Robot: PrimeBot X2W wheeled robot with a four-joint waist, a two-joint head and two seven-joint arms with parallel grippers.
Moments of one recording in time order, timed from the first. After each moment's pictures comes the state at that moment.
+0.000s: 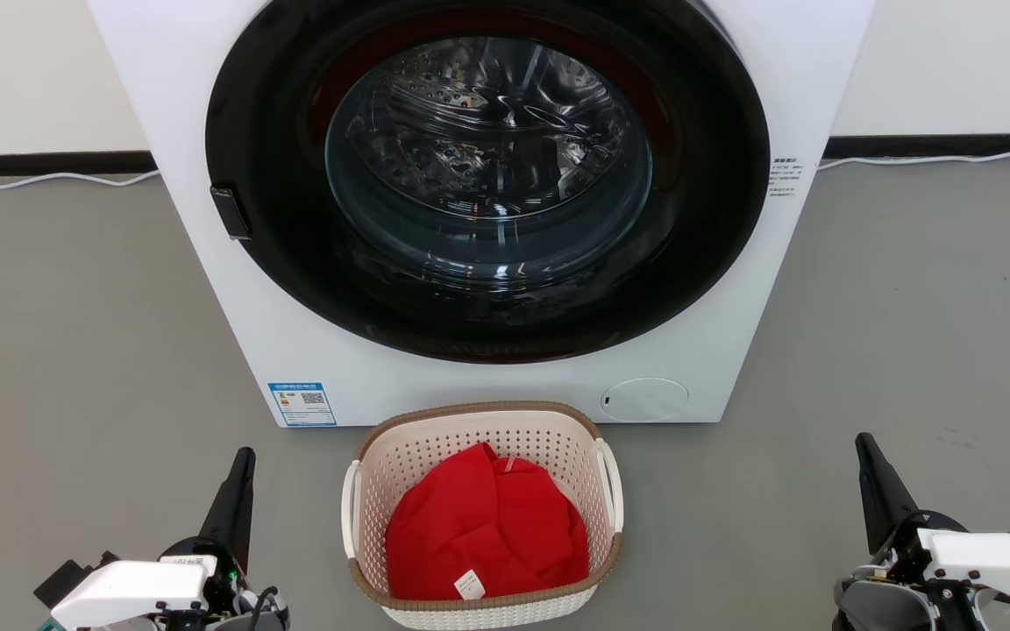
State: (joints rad) left arm -0.06 0.04 0.08 0.27 -1.60 -0.12 0.11; right arm -0.07 -0.05 -0.13 0.27 1.61 0.12 0.10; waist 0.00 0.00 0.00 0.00
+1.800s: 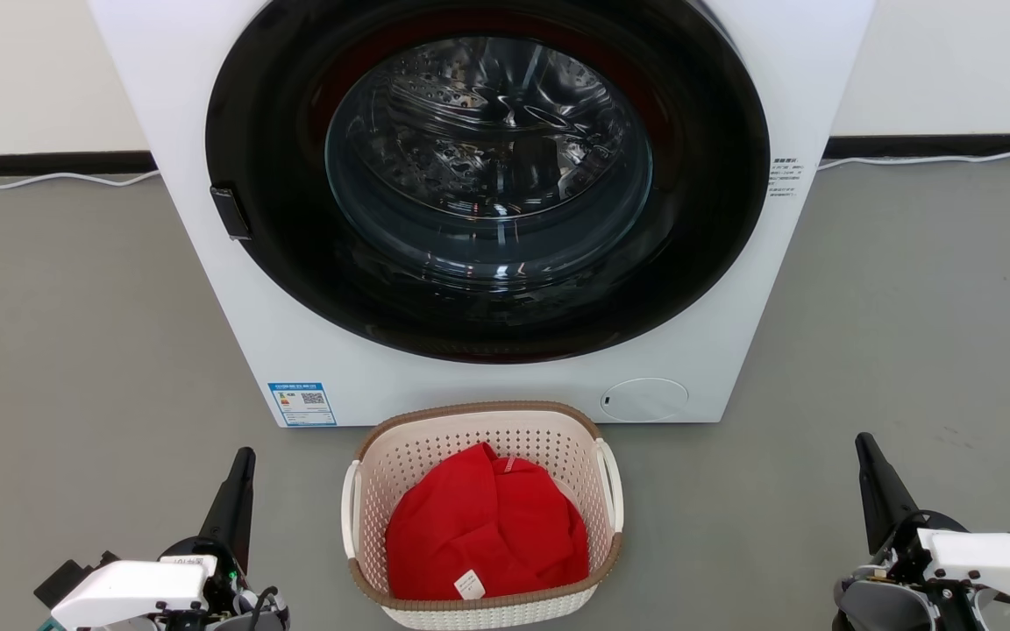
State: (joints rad) left arm -0.06 0.04 0.08 0.27 -1.60 -0.12 0.11; right arm -0.07 -0.05 -0.13 0.27 1.61 0.12 0.10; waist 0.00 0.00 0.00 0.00
